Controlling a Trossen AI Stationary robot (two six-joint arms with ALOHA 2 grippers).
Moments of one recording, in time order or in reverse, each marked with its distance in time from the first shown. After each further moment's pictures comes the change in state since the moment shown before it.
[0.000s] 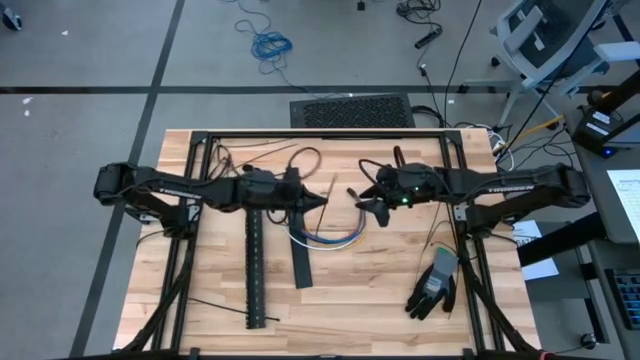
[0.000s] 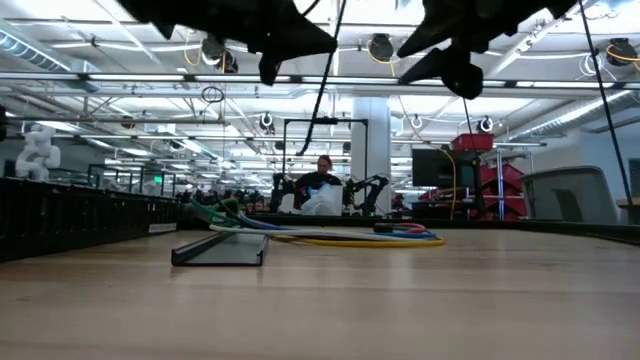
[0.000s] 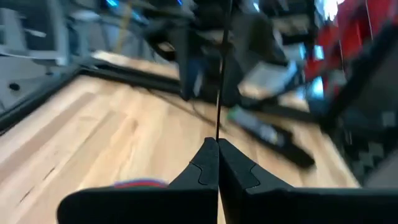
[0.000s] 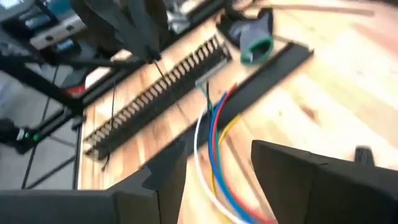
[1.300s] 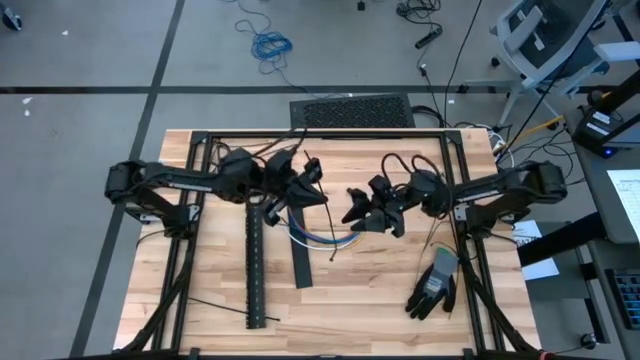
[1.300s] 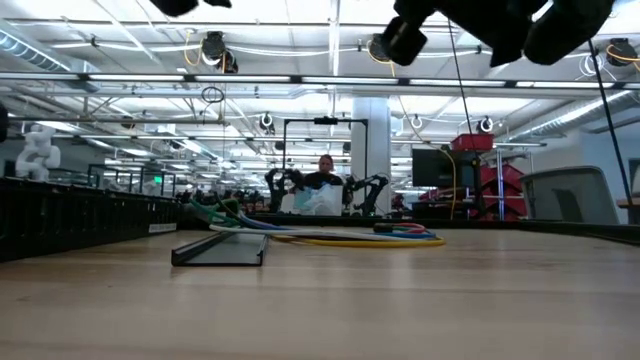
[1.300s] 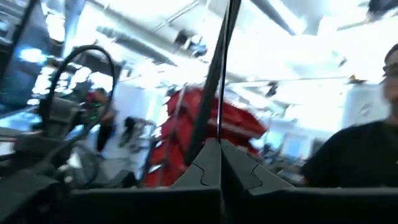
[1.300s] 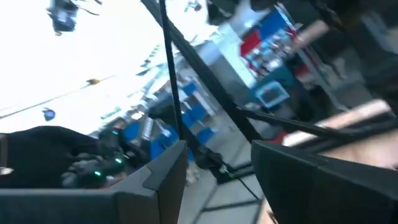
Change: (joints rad) left arm 0.049 0.112 0.151 0.758 0.542 -0.413; right arm 0.007 0.277 -0.214 1.310 -0.541 0.260
